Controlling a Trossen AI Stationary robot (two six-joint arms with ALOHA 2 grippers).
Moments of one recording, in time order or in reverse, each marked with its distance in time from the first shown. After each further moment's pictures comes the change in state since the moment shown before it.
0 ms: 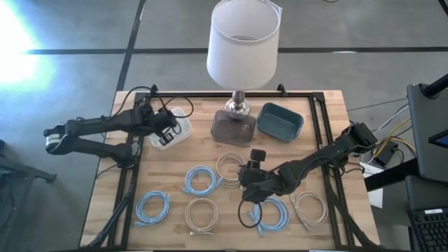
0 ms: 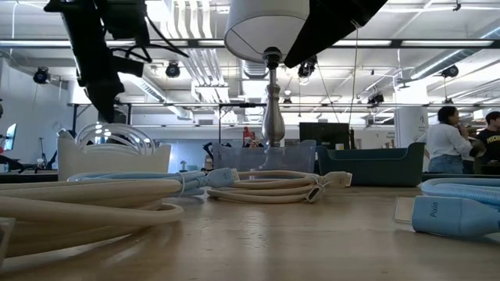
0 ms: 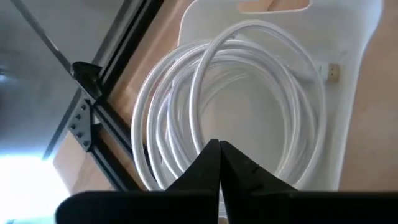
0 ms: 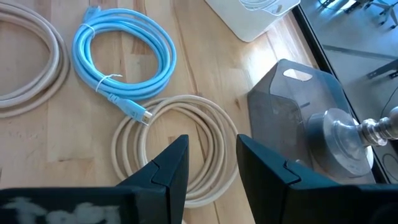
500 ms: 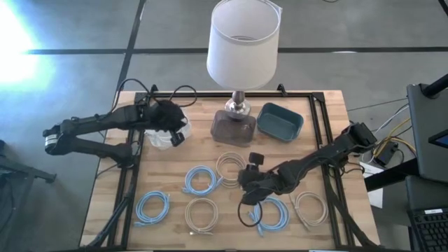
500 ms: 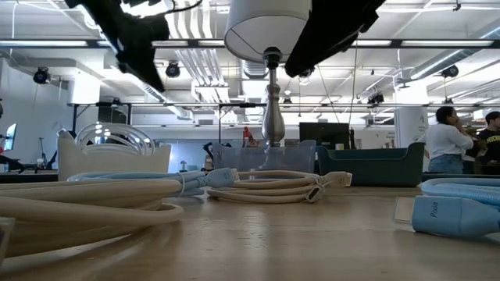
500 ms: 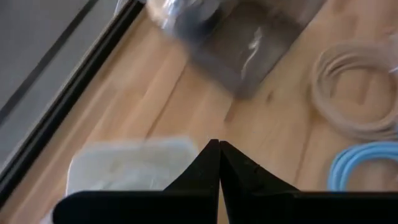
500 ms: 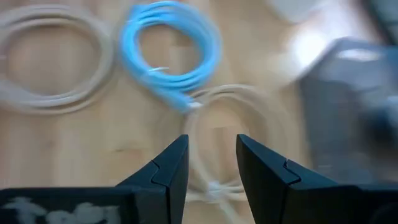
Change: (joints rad) left arm -0.008 -0.016 0.104 0.336 0.389 0.185; right arm -0.013 0.000 -0.028 0.065 -0.194 0.070
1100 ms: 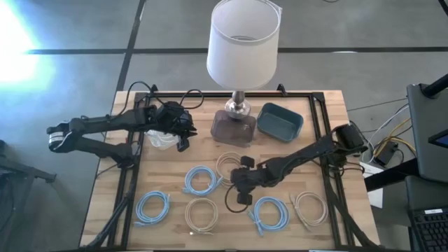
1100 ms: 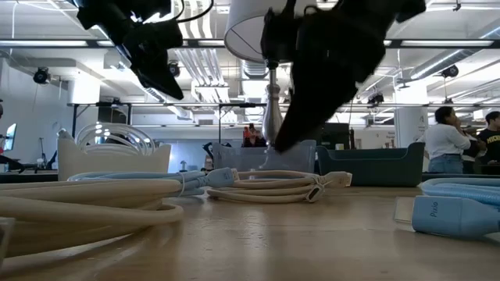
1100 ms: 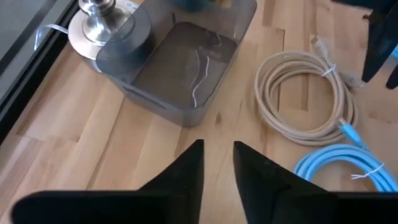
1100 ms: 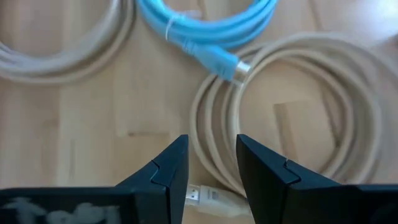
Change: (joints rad) left arm -0.002 0.075 -0.080 0.224 0.210 0.101; right arm -0.119 0.139 -0.099 0.215 -0.307 -0.015
